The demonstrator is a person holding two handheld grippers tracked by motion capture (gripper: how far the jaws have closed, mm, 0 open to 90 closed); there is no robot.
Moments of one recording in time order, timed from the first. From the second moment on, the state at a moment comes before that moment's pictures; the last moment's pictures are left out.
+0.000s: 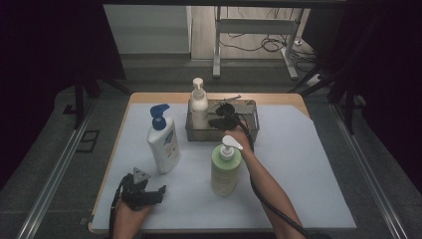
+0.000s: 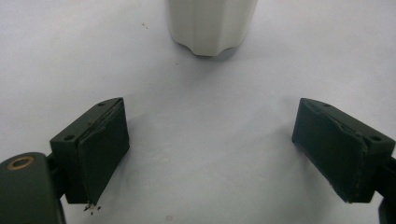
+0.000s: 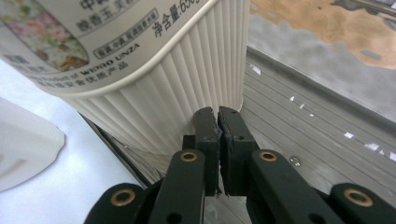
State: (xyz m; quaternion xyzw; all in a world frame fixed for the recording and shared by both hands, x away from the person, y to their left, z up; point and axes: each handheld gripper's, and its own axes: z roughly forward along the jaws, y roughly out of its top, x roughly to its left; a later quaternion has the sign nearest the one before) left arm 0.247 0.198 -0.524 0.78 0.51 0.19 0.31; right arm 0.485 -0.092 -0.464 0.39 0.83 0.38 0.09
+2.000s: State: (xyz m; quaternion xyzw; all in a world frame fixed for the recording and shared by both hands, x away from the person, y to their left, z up) left arm 0.247 0.198 -0.524 0.78 0.51 0.19 0.31; right arm 0.469 -0.100 -0.441 0.37 0.83 0.40 0.11
